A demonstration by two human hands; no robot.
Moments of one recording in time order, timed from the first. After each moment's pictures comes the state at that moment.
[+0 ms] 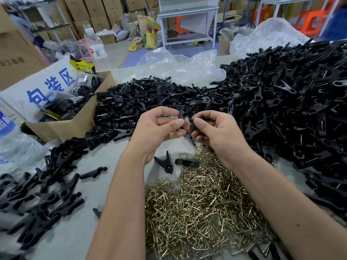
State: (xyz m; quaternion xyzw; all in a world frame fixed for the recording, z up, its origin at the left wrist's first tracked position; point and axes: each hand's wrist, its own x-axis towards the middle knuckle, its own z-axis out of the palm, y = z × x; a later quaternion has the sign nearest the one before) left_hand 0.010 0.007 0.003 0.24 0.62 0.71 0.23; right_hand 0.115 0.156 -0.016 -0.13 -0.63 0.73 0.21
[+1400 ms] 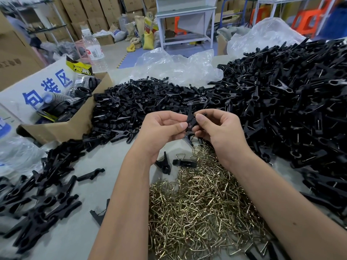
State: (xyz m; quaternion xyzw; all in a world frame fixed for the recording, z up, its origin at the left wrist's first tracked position) left_hand 0.019 0.019 0.005 0.23 0.66 0.67 0.24; right_hand 0.116 0.159 -0.018 -0.15 -0.60 0.73 0.28
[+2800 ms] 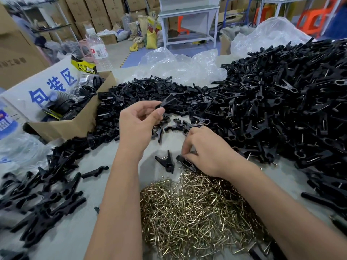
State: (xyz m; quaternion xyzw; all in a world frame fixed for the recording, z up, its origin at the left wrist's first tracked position) left_hand -0.015 -0.008 -0.006 0.25 0.68 0.68 0.00; right_hand 0.122 0.140 -0.013 -0.02 -0.98 0.19 0.05
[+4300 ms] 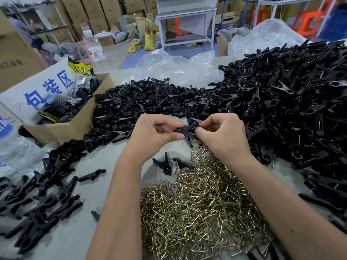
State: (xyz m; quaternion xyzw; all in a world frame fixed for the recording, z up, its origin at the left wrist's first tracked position) left_hand 0.001 -0.001 -0.002 0.38 0.71 0.58 0.13; right_hand 0.120 0.159 -0.016 -0.23 -0.79 0.48 0.29
